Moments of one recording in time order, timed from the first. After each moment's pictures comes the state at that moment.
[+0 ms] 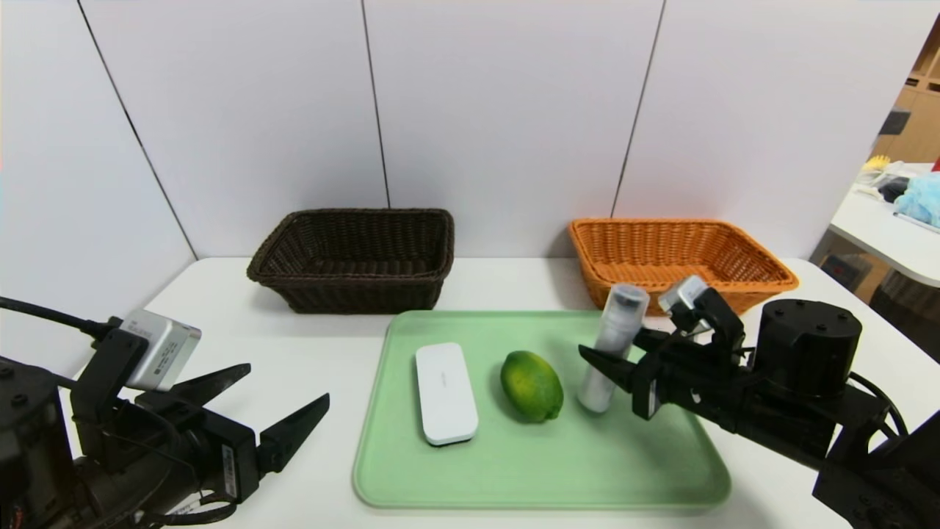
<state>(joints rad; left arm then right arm) -0.56 1.23 -0.23 -0.74 0.17 -0.11 0.39 1.86 -0.37 -1.29 0.28 -0.11</state>
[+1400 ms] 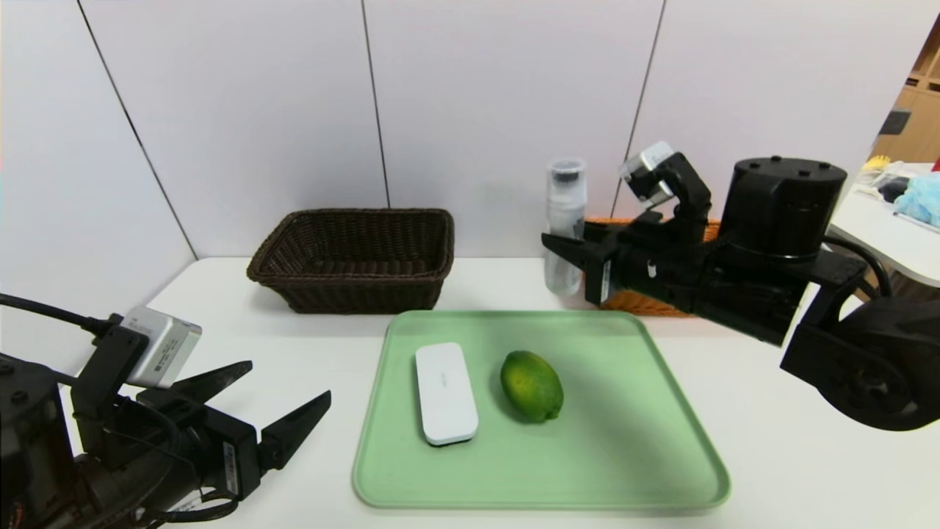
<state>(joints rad) -0.56 1.23 -0.24 -0.74 0.16 -0.10 0.51 1.75 -0.92 -0.77 0.19 -0.15</state>
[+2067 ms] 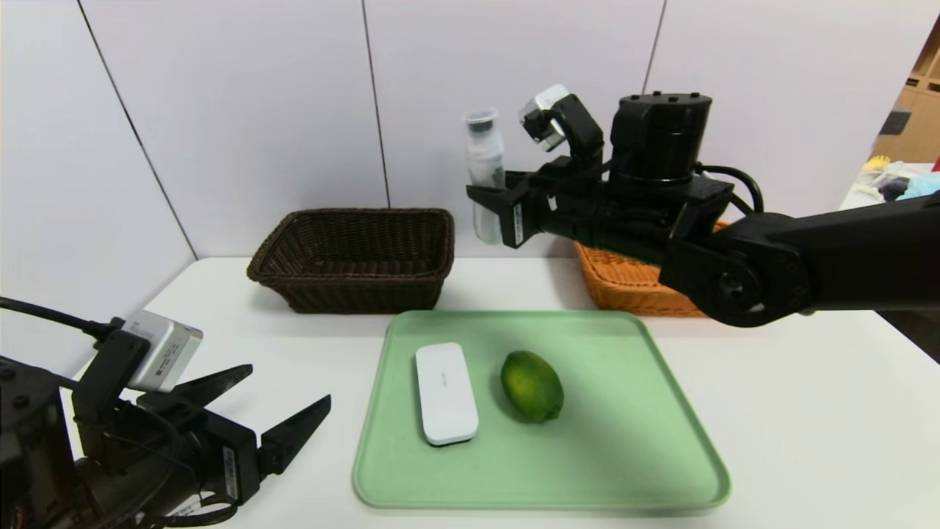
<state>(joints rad) -0.56 1.23 -0.23 -0.74 0.16 -0.10 0.60 1.97 -1.41 -0.55 0.18 -0.21</state>
